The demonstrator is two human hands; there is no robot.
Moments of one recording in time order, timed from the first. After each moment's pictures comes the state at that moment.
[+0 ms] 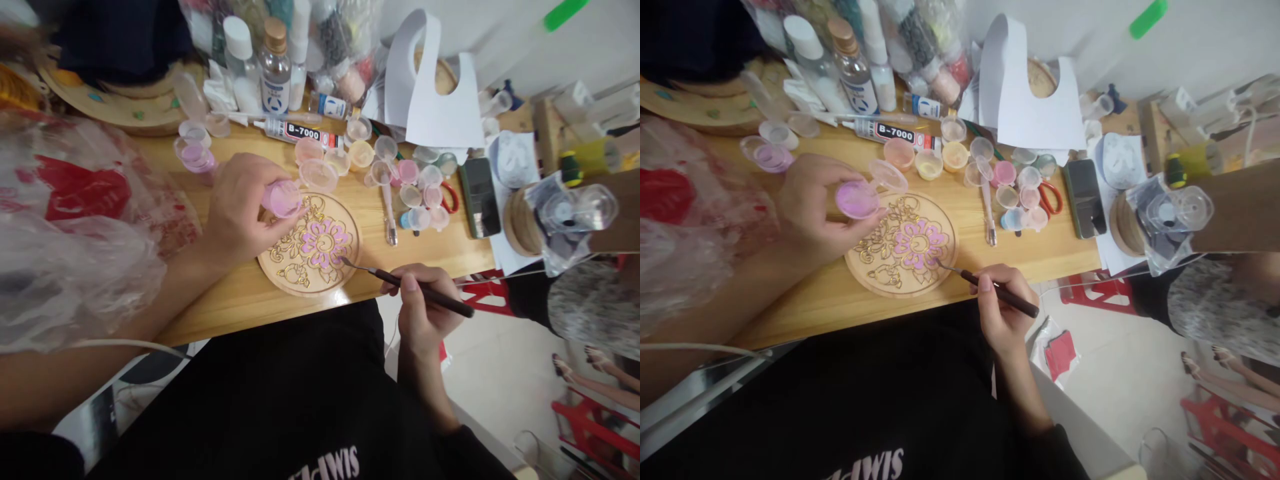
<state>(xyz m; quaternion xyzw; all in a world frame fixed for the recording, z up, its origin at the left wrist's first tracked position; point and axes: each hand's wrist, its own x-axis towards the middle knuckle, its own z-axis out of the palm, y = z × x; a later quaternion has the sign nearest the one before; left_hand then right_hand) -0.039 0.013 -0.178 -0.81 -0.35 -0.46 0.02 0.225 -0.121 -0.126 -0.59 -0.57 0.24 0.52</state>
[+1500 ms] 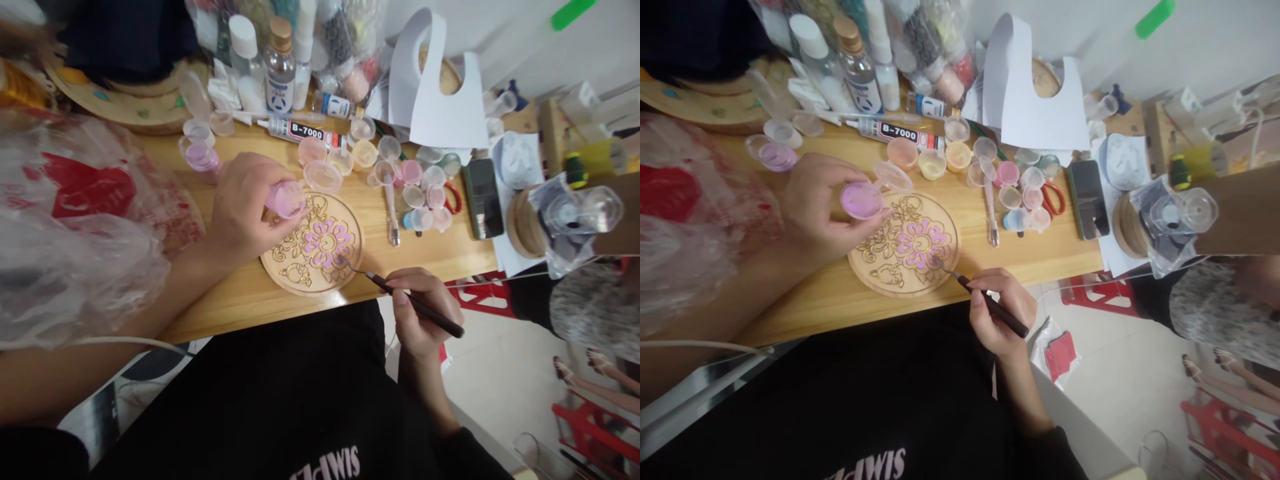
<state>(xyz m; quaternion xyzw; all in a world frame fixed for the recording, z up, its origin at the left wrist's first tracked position) -0.039 0.014 -0.180 -0.82 -0.35 -0.45 0.04 0.231 -0.121 -0.127 -0.53 -0.67 0.20 0.48</state>
